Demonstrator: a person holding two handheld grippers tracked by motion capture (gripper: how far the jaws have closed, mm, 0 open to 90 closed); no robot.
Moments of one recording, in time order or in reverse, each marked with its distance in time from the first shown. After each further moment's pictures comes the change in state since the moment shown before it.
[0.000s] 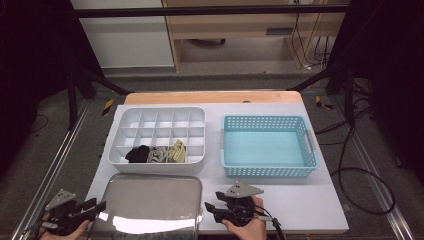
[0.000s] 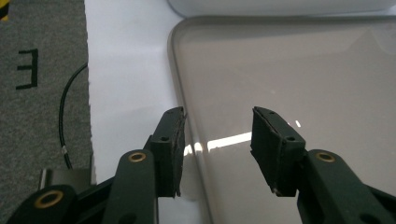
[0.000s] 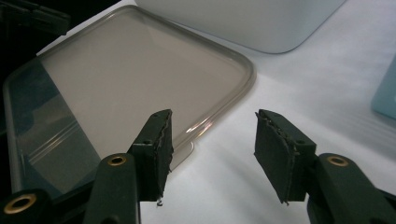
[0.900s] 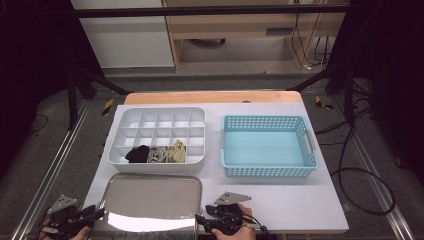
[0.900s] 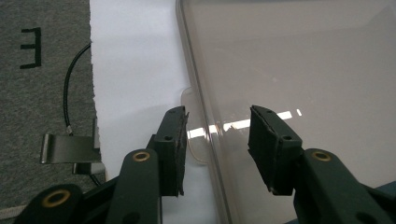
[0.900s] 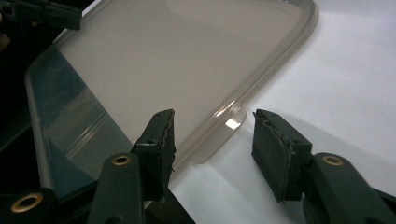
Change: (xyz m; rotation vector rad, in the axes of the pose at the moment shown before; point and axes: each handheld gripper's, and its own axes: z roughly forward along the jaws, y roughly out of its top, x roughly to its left) left arm 0.000 -0.012 0.001 0.058 0.026 -0.014; right arm 0.019 -0.023 0.027 0.079 0.073 0.131
